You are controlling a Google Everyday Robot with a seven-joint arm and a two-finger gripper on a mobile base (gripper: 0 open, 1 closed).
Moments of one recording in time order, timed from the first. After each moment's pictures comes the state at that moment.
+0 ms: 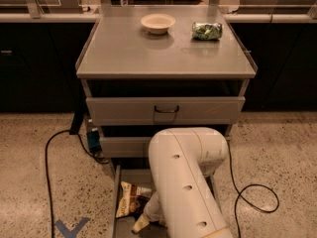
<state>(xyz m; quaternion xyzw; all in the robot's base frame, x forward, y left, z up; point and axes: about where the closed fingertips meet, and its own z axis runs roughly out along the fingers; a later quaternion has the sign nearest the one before) 0.511 0.054 0.158 -0.44 0.87 0.10 0.18</state>
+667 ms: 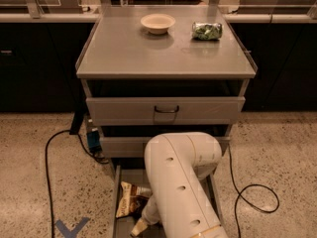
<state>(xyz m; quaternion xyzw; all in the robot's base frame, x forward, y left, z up) 0.500 0.065 0.129 -0.45 0.87 0.11 0.16</state>
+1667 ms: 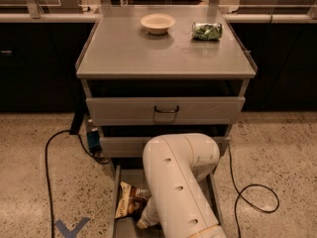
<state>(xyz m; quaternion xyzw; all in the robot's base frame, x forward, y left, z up) 0.495 0.067 0.120 -0.46 0.87 0.12 0.15</state>
